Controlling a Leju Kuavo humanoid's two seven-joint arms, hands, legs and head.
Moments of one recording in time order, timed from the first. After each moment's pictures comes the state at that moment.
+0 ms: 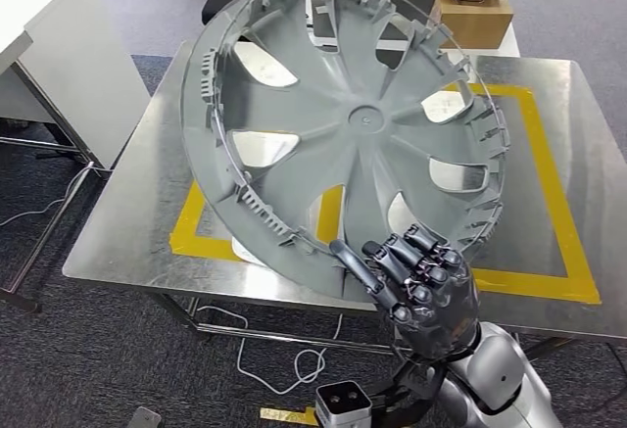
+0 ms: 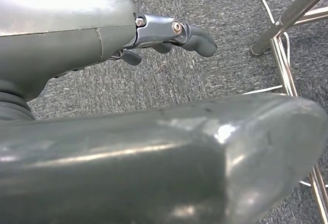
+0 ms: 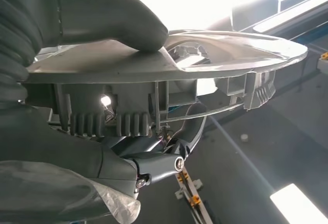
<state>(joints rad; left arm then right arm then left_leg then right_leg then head) 0.14 0.35 -0.96 -1.02 0.33 0.54 -0.22 -0.07 -0.17 0.56 -2.03 1.30 -0.69 -0.25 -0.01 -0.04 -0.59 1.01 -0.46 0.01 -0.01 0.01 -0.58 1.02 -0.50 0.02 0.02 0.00</state>
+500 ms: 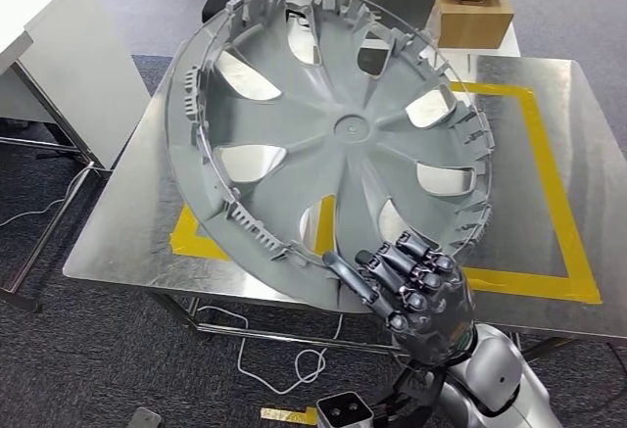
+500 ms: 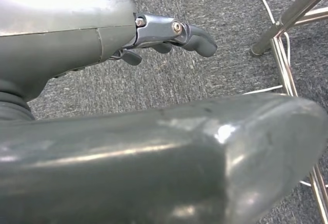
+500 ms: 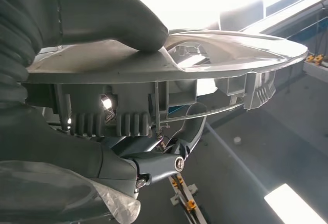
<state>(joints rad) 0.14 0.35 -0.96 -1.03 0.33 0.54 -0.22 -0.08 -0.18 0.59 -2.02 1.26 -0.69 -0.28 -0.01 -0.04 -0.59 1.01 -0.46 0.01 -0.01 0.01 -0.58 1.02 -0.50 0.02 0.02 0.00</state>
